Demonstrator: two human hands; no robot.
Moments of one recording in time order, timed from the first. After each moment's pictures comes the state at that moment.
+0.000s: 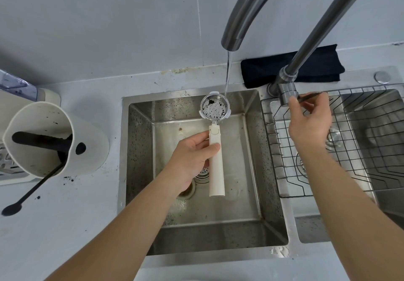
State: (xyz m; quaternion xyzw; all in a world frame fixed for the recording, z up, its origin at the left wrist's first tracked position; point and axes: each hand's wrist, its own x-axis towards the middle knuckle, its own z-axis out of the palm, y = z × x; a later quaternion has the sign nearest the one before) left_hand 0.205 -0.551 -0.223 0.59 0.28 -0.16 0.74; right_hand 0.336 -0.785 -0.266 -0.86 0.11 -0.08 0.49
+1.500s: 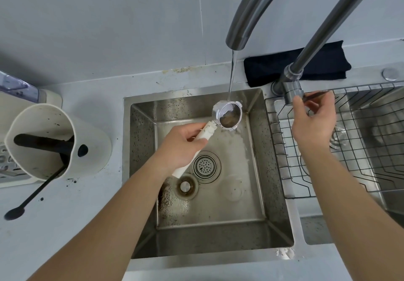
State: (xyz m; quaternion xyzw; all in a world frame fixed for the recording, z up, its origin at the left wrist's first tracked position) left_hand 0.223 -0.513 -0.215 0.77 0.21 -0.17 0.58; right_hand 0.333 -0.780 -0.265 -0.84 0.14 -0.09 0.52
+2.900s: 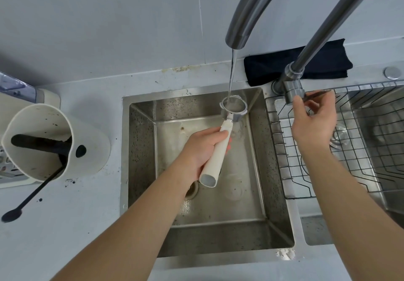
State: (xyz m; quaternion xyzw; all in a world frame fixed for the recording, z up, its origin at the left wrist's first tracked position) left_hand 0.234 -0.556 -0.236 0.52 0.34 -0.20 0.76; right_hand 0.332 -0.776 -0.263 -0.83 0.14 -0.09 0.53
